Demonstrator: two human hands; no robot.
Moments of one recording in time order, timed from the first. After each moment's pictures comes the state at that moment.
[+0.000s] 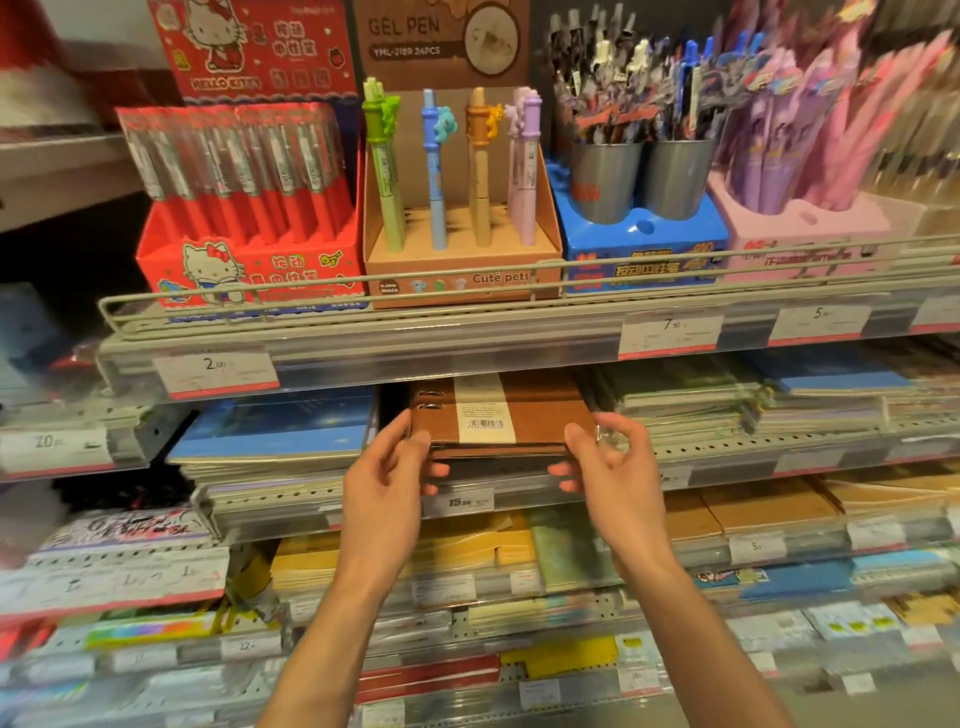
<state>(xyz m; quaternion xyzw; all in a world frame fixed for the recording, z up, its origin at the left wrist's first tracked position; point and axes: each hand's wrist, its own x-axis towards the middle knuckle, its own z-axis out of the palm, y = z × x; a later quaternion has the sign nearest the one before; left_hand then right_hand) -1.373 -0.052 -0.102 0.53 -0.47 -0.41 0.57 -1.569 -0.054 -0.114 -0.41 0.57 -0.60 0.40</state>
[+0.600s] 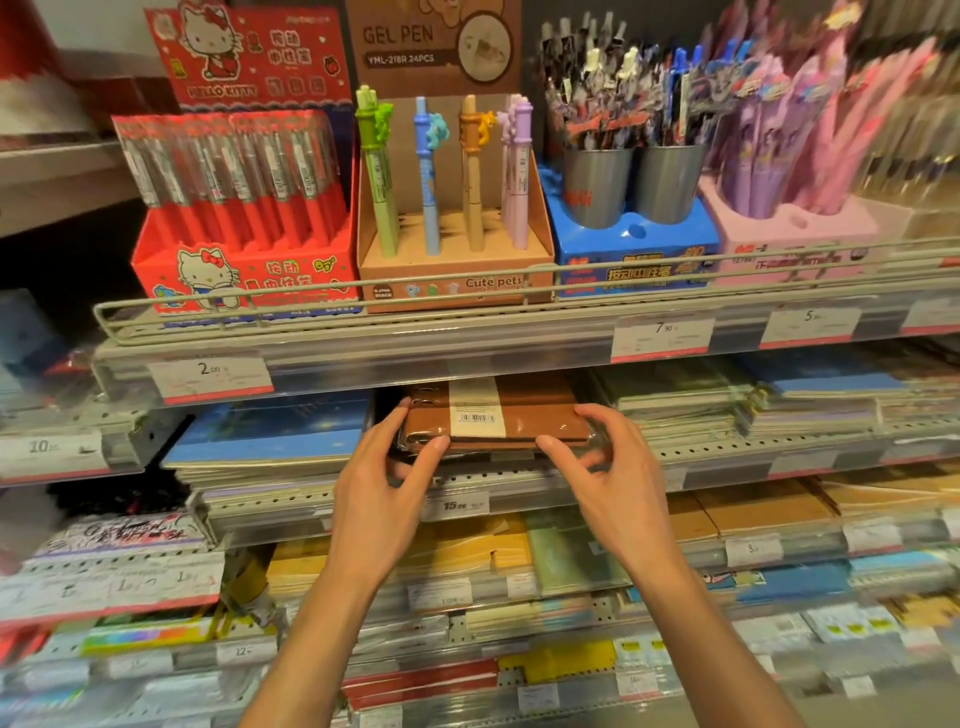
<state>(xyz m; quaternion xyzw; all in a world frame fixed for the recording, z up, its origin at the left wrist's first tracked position) -1.360 -0.065 -0.113 0.57 -0.63 -0.19 0.49 -1.587 -0.060 -0.120 -0.58 0.62 -0.50 0.17</state>
